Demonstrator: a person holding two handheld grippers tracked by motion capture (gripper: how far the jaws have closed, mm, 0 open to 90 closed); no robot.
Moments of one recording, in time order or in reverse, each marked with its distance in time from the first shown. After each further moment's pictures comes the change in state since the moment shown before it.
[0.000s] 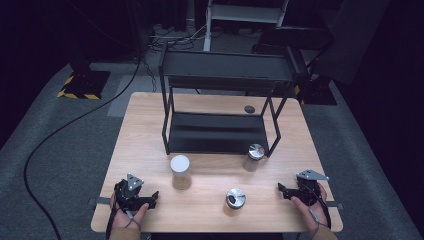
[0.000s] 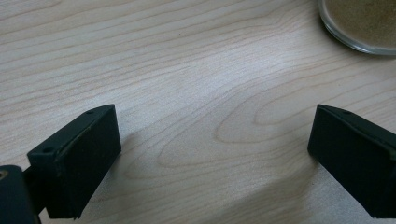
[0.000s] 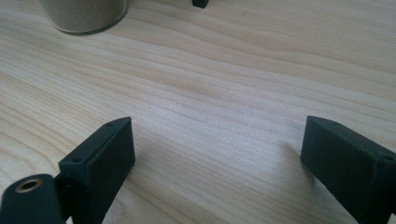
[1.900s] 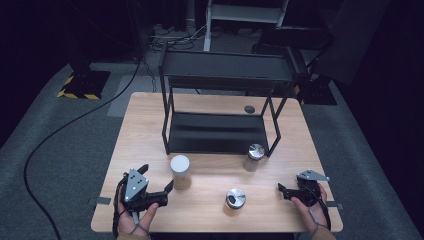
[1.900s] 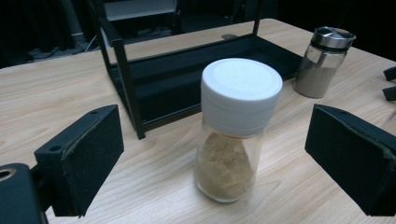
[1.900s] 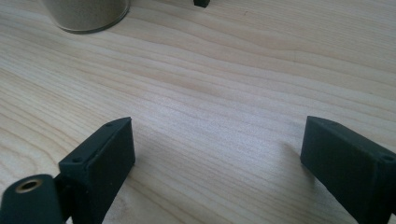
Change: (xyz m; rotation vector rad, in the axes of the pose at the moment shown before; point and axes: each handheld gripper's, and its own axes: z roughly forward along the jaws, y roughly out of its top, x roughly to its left) left arm -0.036 0.000 -0.058 -0.430 -0.122 0.071; right arm -0.001 -0.001 -0.001 -0.002 0.004 -0.006
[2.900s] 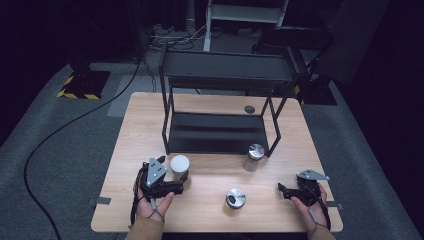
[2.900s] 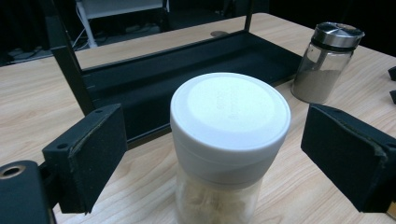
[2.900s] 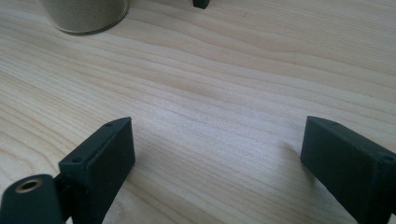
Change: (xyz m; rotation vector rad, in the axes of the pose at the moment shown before) left arm -0.004 0.010 0.051 0.026 -0.031 0.021; right arm -0.001 0.001 0.001 0.001 0.001 0.000
